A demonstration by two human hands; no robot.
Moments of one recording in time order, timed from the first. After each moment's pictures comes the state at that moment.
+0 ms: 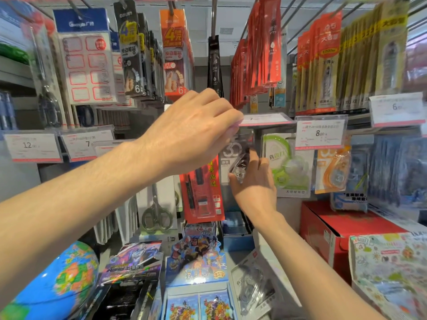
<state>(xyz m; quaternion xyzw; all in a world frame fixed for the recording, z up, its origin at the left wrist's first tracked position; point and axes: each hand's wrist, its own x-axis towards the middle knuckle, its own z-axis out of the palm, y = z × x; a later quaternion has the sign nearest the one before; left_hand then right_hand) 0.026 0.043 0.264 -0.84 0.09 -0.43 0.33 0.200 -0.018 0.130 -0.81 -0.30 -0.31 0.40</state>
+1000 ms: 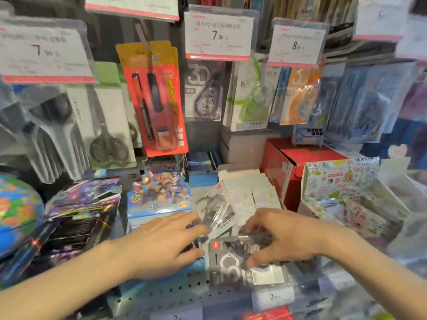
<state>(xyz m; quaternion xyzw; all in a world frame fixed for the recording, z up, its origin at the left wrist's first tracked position) 0.012 0.032 0.000 -1.00 0.07 0.00 0.02 0.165 -0.195 0.035 -0.85 -0.50 0.15 0.01</state>
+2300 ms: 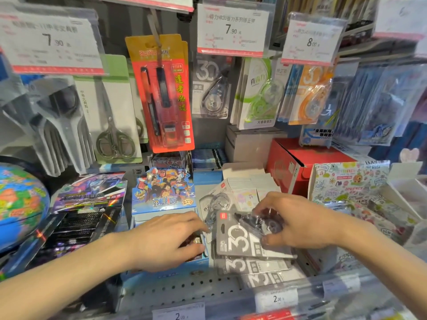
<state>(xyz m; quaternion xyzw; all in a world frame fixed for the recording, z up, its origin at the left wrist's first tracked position) 0.012 0.033 0.009 -1.00 0.02 0.05 -0.06 0.175 -0.197 0.049 -0.85 -0.52 0.04 0.03</state>
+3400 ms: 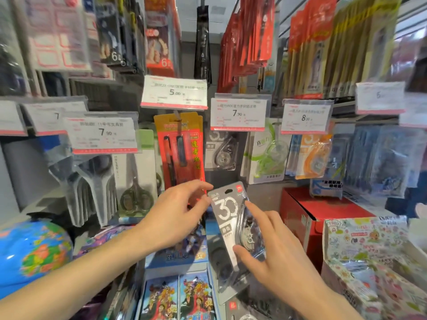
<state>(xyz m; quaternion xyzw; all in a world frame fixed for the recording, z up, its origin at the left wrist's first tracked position) 0.038 0.052 0.105 -0.92 -0.07 -0.32 -0.22 0.146 -0.155 0.050 -0.82 -0.48 -0.16 0.26</state>
